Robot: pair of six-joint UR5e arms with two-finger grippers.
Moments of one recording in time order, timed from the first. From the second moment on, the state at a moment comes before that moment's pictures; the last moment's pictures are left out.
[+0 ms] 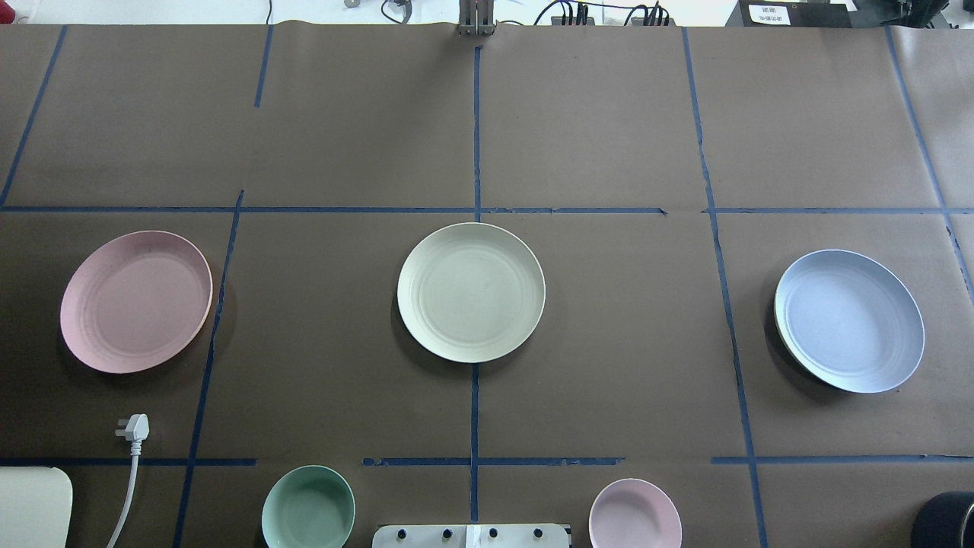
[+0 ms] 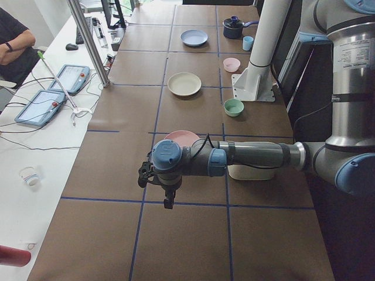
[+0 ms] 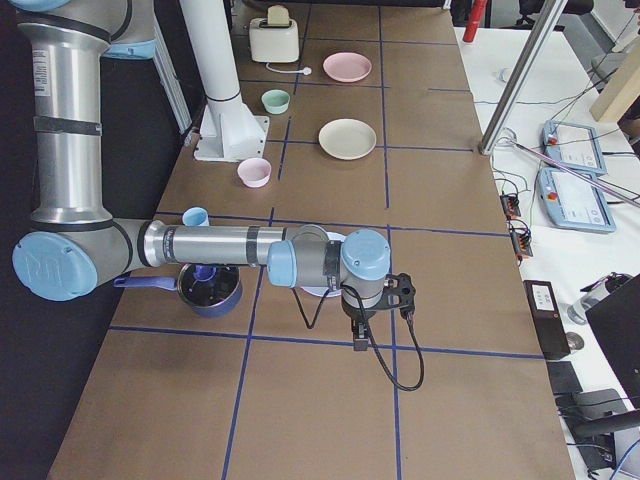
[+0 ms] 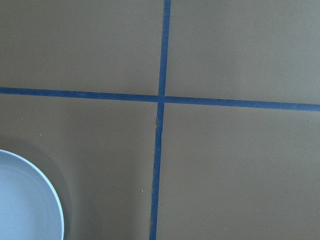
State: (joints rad) left arm -1.60 -1.46 -1.70 -1.57 -2.42 0.09; right arm 1.60 -1.62 1.66 -1.57 2.36 -0.05
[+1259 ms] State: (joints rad) left arm -1.57 -1.47 -1.72 -1.62 -2.42 0.04; right arm 1.60 -1.61 1.66 -1.57 2.36 -0.05
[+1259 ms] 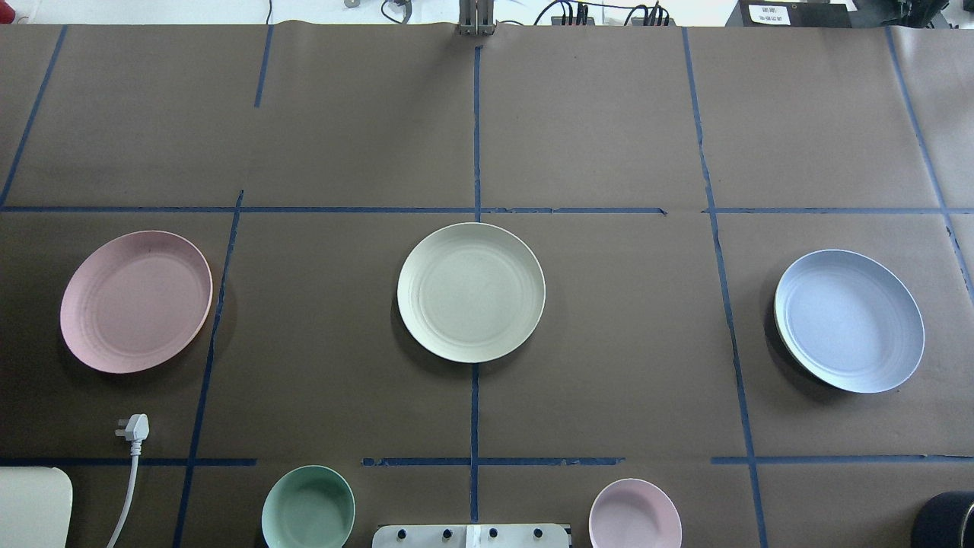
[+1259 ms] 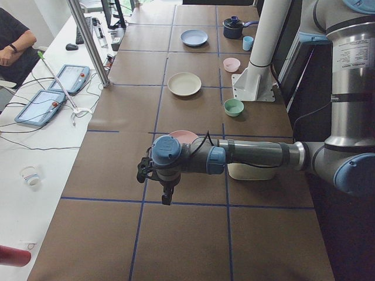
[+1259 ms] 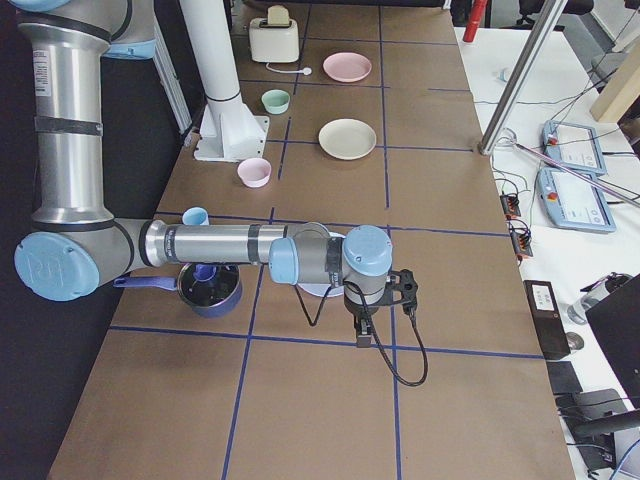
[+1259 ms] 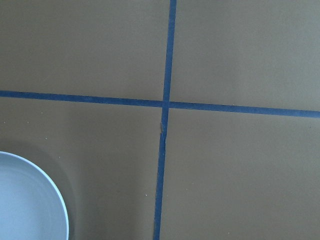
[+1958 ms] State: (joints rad) left arm -1.35 -1.46 -1.67 -1.99 -2.40 -0.43; right arm 1.60 -1.60 1.66 -1.57 2.36 -0.04
